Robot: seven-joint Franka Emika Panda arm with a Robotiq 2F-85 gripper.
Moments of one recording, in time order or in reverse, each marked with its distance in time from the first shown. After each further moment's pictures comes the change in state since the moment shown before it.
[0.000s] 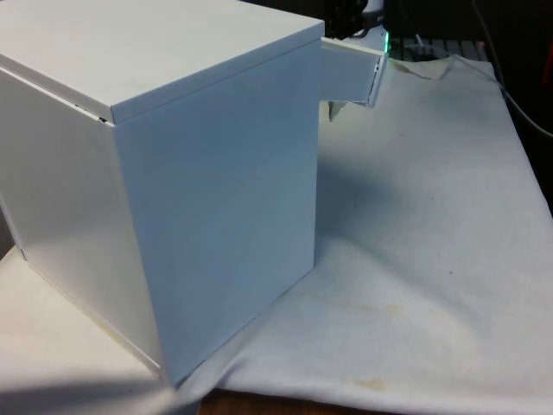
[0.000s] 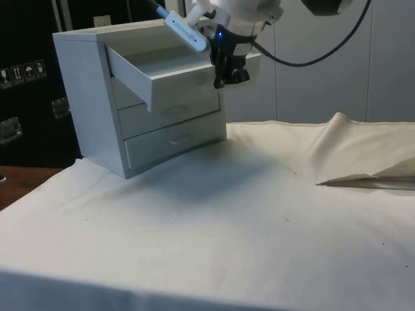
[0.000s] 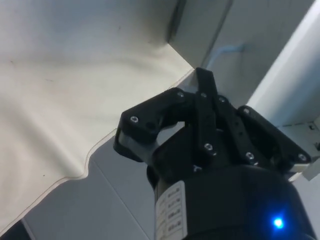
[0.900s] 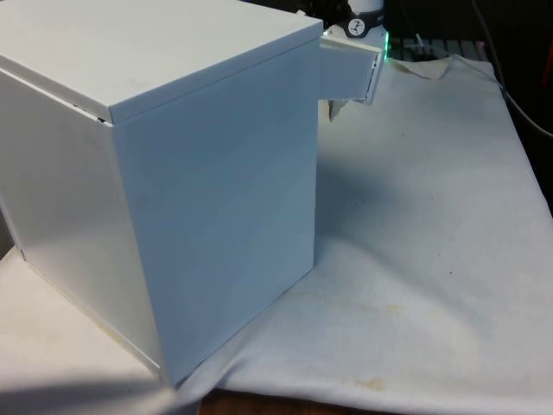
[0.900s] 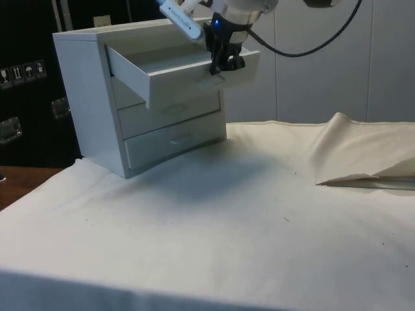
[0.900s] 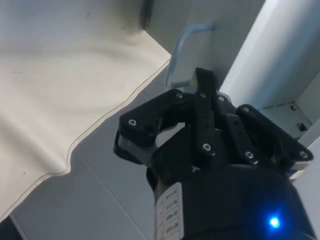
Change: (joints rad) arm -0.006 -0.022 -0.036 0.032 -0.052 -0.018 -0.047
